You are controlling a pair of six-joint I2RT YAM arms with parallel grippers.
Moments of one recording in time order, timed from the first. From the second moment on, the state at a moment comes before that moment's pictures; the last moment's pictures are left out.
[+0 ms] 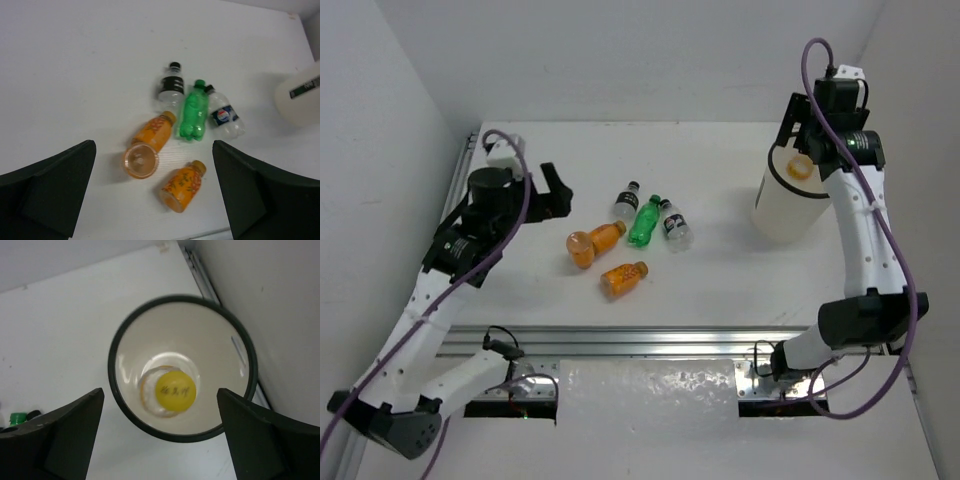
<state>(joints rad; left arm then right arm) -0.26 0.90 1.10 -0.59 -0.09 -0.37 0.05 1.49 1.76 -0.77 0.39 0.19</state>
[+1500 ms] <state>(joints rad) -0.84 1.69 1.16 -0.73 -0.12 -0.27 0.04 0.88 1.21 -0.70 -0.37 0.29</state>
